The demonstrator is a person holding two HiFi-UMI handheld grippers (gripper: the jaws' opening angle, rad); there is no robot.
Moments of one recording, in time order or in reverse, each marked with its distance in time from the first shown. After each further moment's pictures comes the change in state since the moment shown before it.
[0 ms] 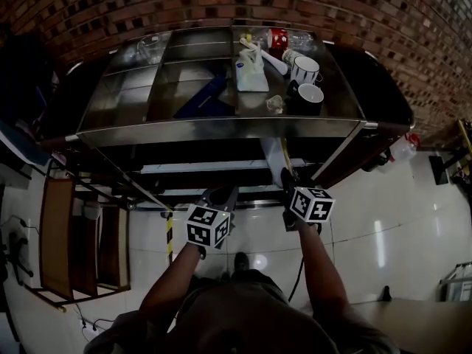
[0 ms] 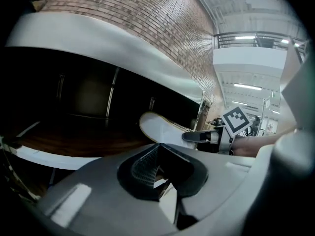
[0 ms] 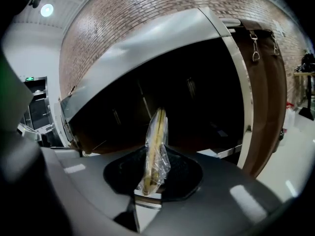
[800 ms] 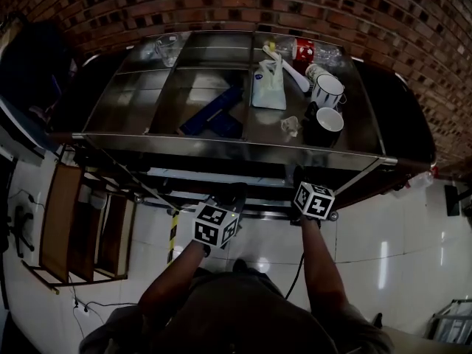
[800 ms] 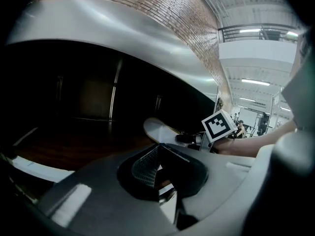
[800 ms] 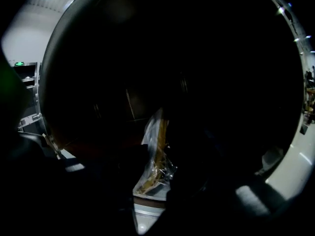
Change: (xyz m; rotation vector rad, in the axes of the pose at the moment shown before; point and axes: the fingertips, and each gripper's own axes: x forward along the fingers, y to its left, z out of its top) left arm 0.050 0.020 0.020 0.007 0.025 0.077; right arm 0.088 -0.073 0.018 -0.066 0.050 -0.126
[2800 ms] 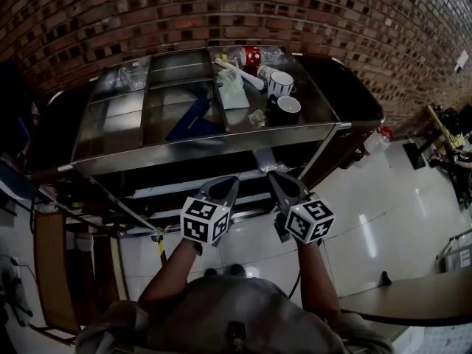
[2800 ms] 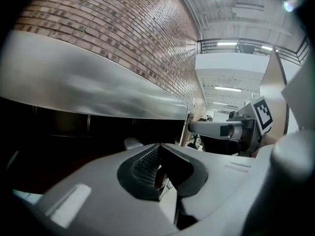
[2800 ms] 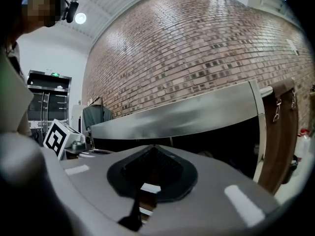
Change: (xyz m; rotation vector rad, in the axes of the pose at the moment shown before) left arm -0.059 -0.042 0.059 0.085 -0.058 -0.274; right arm -0.184 0.164 0.071 -0.108 -0.288 0.251
